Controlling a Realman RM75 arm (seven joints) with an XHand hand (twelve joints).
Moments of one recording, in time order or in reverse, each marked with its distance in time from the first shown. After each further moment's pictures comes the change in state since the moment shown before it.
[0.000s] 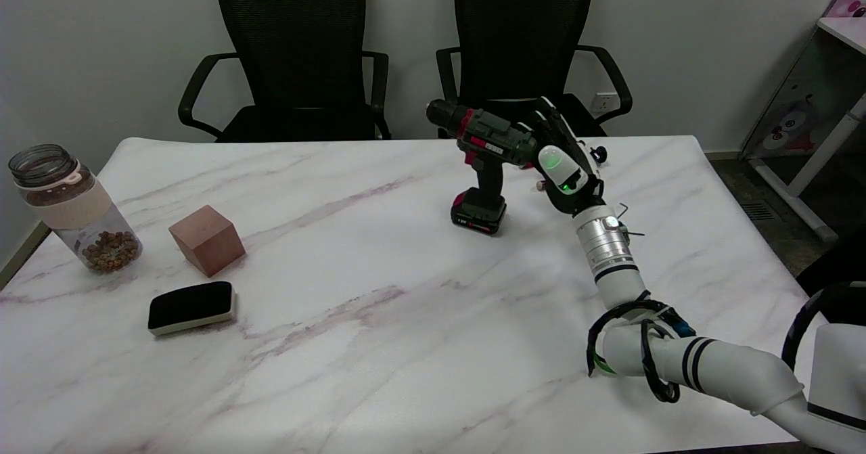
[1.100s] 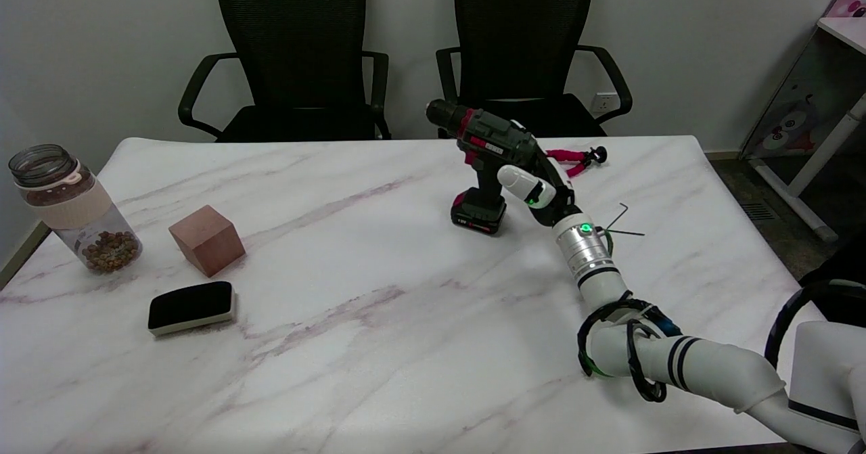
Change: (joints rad) arm 0.028 -0.045 -0.022 0.047 -0.018 -0.113 -0.145
